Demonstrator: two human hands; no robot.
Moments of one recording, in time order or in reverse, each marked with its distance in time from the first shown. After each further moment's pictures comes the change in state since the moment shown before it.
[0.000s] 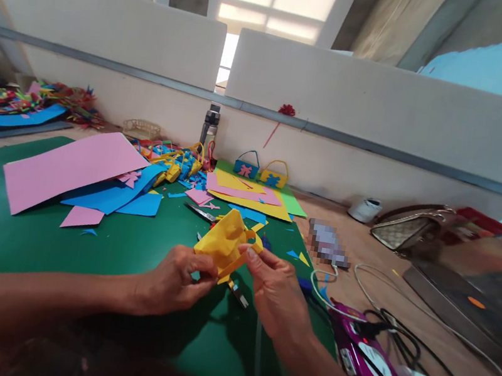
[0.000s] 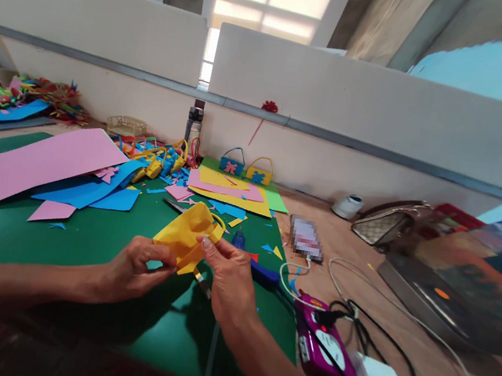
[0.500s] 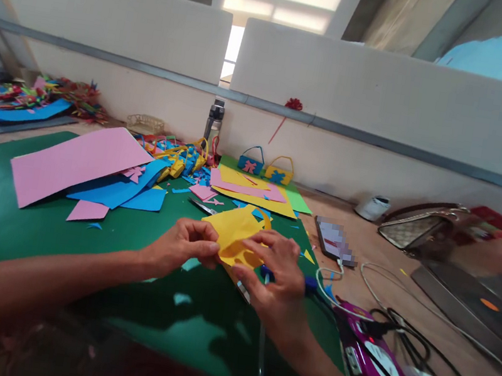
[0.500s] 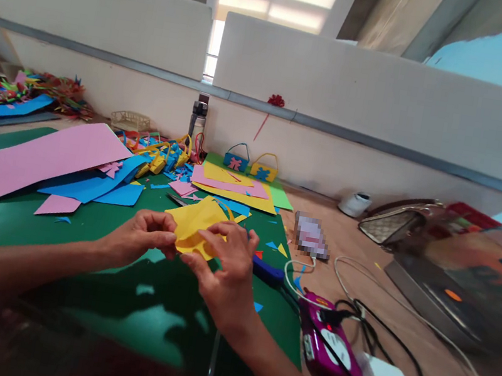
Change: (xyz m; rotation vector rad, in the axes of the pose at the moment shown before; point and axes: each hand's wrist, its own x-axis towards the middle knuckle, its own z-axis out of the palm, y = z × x) left_hand 0.021 0.002 -0.024 -0.776 -0.038 -0.419; right_hand -0.001 0.005 -0.012 -1.024 0.047 -0.944
